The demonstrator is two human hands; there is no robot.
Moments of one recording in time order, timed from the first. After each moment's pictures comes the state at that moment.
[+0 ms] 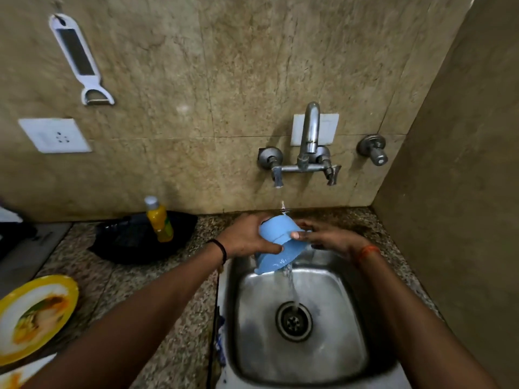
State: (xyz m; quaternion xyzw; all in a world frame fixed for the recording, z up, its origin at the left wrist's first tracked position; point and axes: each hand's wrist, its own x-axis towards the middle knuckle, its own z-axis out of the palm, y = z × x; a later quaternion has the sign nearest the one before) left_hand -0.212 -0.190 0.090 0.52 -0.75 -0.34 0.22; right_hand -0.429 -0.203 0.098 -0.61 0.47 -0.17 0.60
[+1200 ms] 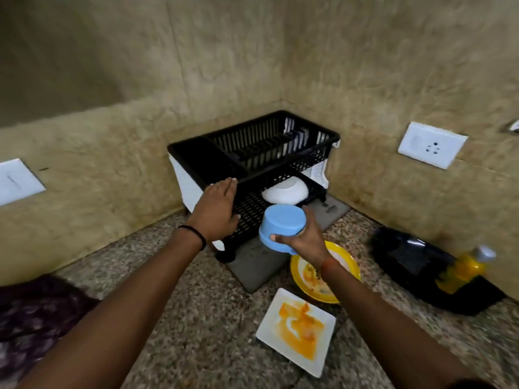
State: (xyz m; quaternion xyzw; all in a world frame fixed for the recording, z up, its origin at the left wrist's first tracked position) left_hand 0.319 0.161 0.127 0.91 -0.42 0.06 0.05; right_hand 0.188 -0.035 0.031 -0.80 0.23 -0.19 0.52
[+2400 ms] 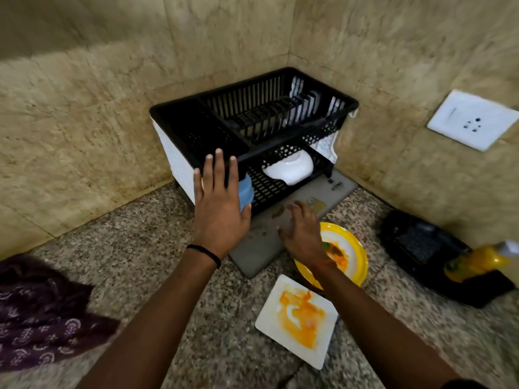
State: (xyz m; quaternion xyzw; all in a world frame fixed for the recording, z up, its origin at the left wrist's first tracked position) left_hand 0.304 0.149 0.084 0.92 -0.32 0.17 0.12; right_hand 0.224 -0.035 -0.032 -0.93 0.21 -0.17 0.24
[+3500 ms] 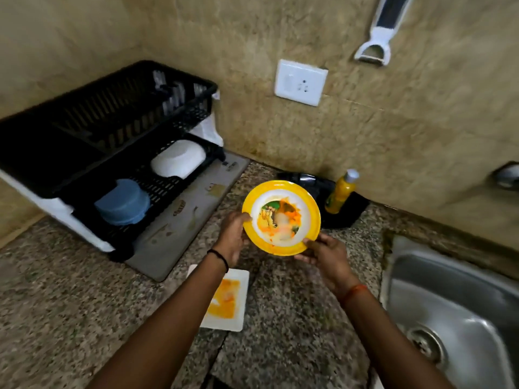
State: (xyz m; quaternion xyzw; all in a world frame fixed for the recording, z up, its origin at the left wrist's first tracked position) left_hand 0.161 -0.017 -0.001 0.62 -0.12 -0.48 0.60; right_hand -0.033 -0.093 0.005 -0.44 0.48 -0.29 0.71
